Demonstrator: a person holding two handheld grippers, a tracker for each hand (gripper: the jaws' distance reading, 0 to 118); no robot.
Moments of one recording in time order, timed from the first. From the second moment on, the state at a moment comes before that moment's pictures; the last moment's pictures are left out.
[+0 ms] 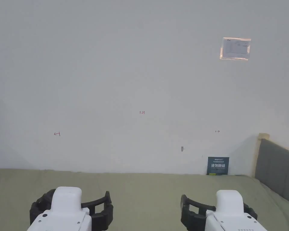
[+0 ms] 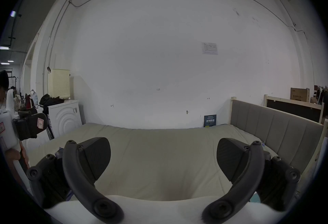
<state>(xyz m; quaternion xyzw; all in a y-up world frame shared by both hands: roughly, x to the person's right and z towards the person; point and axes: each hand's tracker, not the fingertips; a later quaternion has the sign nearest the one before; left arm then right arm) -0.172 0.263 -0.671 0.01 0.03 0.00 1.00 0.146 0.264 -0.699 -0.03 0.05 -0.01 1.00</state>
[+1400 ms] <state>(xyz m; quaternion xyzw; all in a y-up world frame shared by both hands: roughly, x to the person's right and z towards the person) -0.394 0.175 -0.609 -0.24 0.18 0.09 0.95 -0.078 0.184 -0.702 -0.09 0.29 0.05 0.95</state>
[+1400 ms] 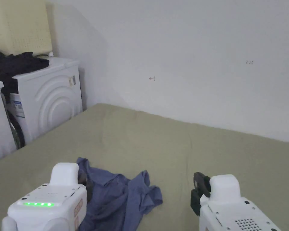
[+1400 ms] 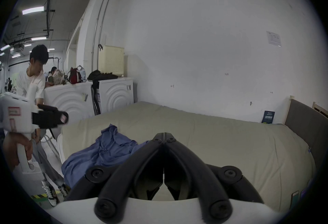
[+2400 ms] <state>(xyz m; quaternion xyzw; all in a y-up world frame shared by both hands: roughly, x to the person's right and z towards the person) -0.458 -0.003 -0.784 -0.48 0.13 0.05 0.87 -0.096 0.072 -0.791 -0.22 0.28 0.06 0.93</state>
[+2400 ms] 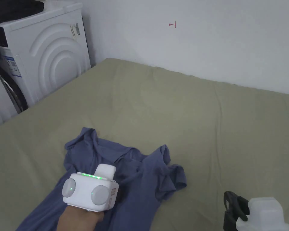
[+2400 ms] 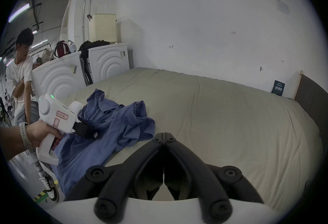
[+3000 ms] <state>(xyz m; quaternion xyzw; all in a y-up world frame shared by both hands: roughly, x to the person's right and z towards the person) -0.329 0.046 -0.839 -0.33 -0.04 0.16 0.93 0.014 0.094 -0.763 -0.21 0.19 0.02 0.96</state>
